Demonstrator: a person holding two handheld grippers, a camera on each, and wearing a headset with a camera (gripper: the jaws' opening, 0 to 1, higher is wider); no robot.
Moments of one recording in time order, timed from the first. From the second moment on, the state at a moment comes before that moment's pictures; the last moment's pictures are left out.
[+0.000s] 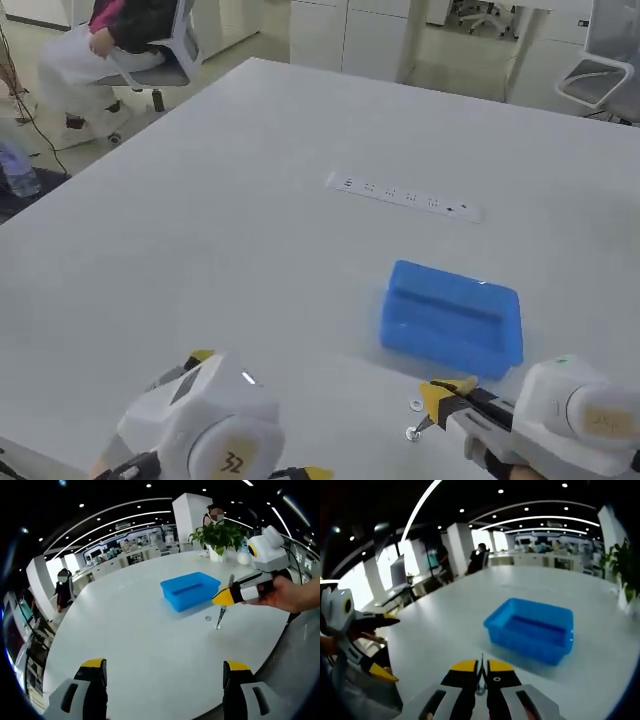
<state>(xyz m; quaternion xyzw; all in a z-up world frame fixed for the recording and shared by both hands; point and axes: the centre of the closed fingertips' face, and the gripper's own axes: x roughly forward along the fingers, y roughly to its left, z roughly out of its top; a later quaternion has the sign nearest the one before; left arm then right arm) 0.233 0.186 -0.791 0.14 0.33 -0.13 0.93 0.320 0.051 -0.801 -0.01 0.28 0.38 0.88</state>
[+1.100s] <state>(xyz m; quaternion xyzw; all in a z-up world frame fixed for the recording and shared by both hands) 0.233 0.186 -0.791 0.14 0.33 -0.13 0.93 0.315 0.050 -0.805 -0.04 0.28 0.39 0.87</state>
